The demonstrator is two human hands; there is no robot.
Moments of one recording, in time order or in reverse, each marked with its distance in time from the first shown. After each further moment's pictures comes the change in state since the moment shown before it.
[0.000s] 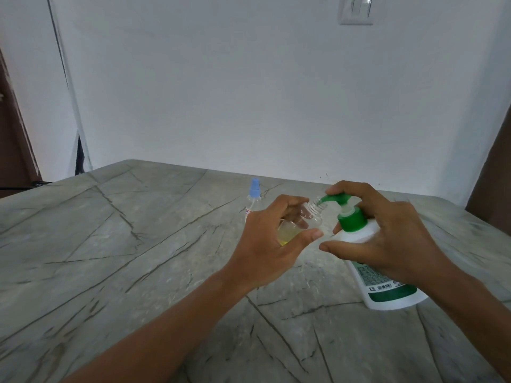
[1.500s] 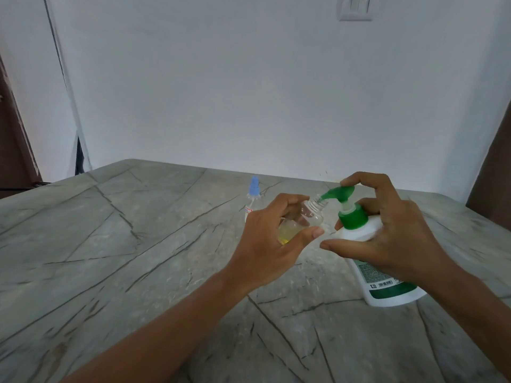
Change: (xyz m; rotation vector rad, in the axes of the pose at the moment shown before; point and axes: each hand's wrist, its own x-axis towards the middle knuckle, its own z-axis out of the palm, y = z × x) left_hand -0.001 0.001 0.003 0.007 0.023 0.020; right_hand -0.004 0.003 0.004 0.093 0.047 0.026
